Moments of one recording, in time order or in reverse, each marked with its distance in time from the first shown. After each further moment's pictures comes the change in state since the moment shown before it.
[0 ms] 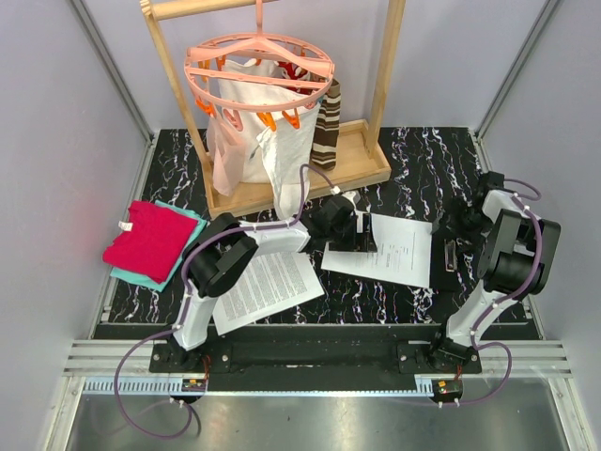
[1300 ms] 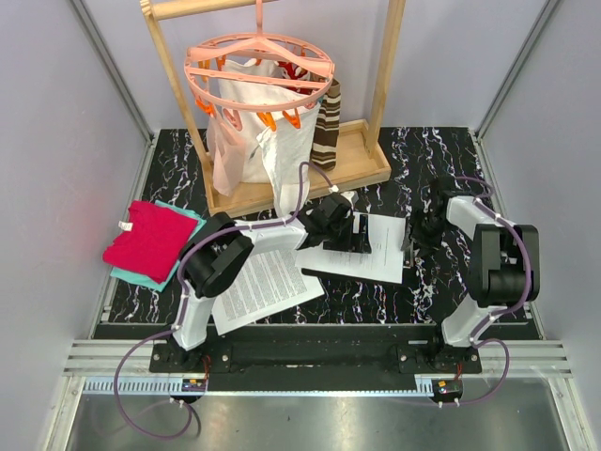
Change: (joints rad) left arm 0.012 -0.031 0.011 -0.104 -0.003 0.089; right arm 0.306 -0.128 -0.142 -0.012 -0.048 0.010
